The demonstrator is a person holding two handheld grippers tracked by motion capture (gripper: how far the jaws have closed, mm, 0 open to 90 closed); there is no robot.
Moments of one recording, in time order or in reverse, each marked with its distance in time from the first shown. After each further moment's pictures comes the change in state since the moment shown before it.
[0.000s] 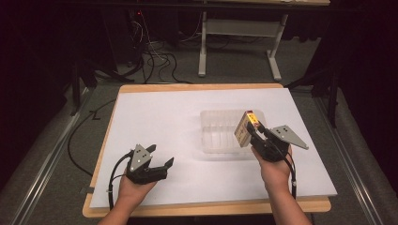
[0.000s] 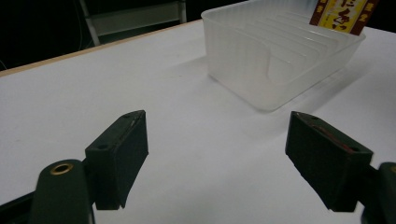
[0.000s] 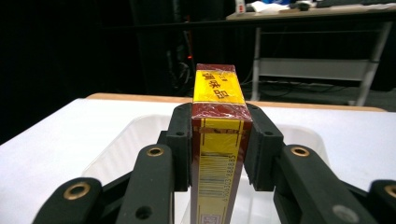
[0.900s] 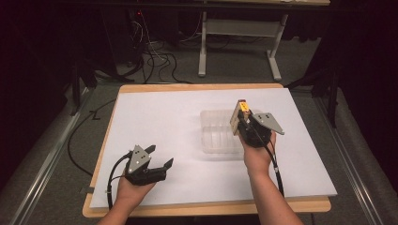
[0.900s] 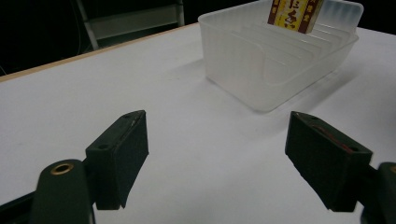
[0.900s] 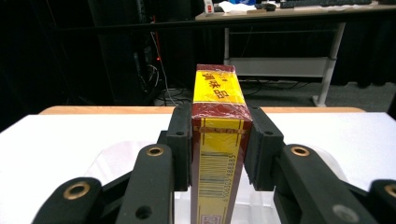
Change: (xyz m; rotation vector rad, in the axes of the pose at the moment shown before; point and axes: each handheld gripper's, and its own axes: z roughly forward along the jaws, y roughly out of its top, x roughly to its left) left arm -0.001 0.001 -0.005 -0.003 -0.006 0.014; right arm 0.023 0.007 0.052 -0.001 -0.151 0.020
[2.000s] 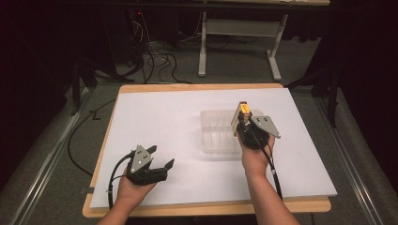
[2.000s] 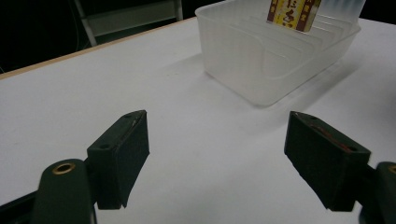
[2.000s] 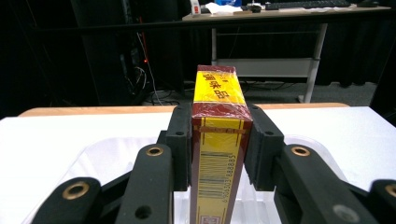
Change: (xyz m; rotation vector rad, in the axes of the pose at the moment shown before) left arm -0.001 -0.001 0.004 0.021 -0.003 0.018; right arm 0.003 -0.013 0.004 -0.014 -0.059 -0.001
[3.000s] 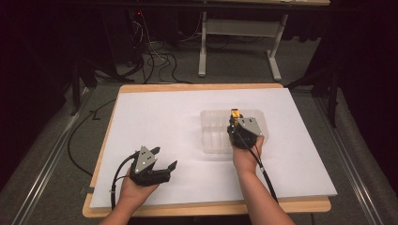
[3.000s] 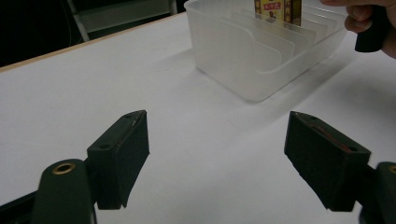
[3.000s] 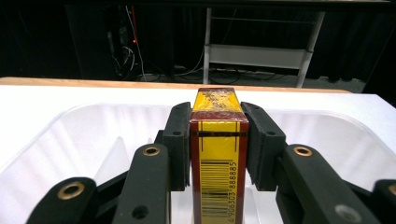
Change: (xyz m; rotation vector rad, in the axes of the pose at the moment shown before) left arm -0.007 -0.001 0.005 0.019 -0.020 0.011; right arm 0.018 -0.030 0.032 0.052 -0.050 -0.074
